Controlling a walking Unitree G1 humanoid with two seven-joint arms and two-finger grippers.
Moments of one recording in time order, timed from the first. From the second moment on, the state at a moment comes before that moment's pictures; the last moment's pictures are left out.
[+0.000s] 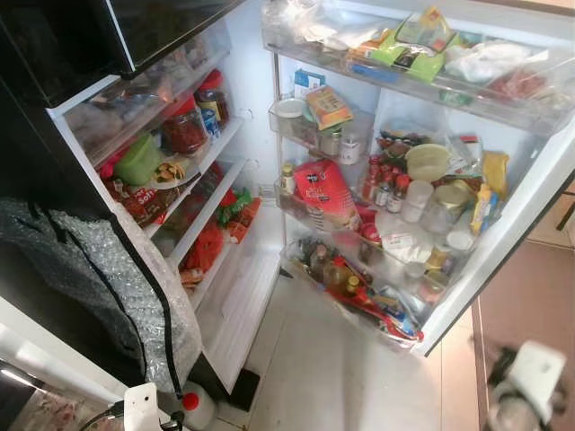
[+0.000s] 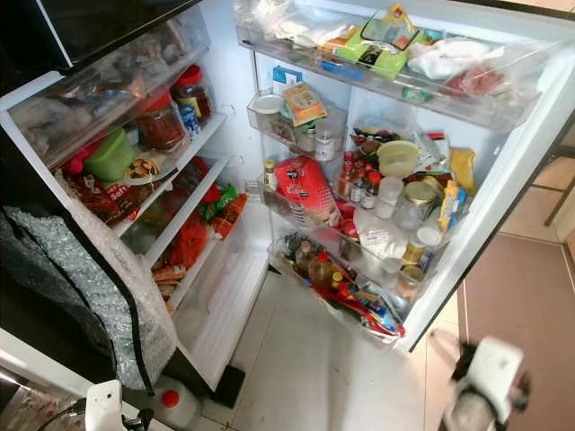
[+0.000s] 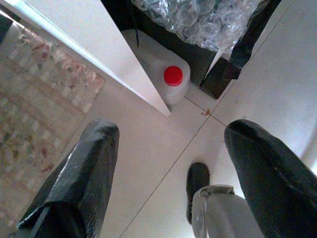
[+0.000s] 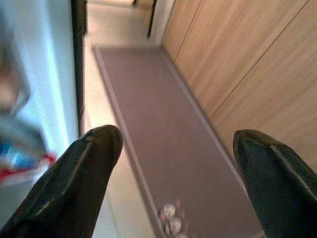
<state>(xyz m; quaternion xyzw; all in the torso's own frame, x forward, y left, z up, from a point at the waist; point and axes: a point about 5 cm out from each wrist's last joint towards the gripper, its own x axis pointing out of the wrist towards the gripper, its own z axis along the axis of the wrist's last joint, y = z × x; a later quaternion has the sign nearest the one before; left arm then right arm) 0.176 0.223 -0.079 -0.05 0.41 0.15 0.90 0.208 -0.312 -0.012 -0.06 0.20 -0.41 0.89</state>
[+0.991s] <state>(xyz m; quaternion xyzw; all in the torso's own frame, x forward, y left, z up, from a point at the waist) 0.177 0.222 -0.079 -0.05 0.41 0.15 0.90 0.255 -0.324 0.046 -0.07 0.07 -0.47 0.87</state>
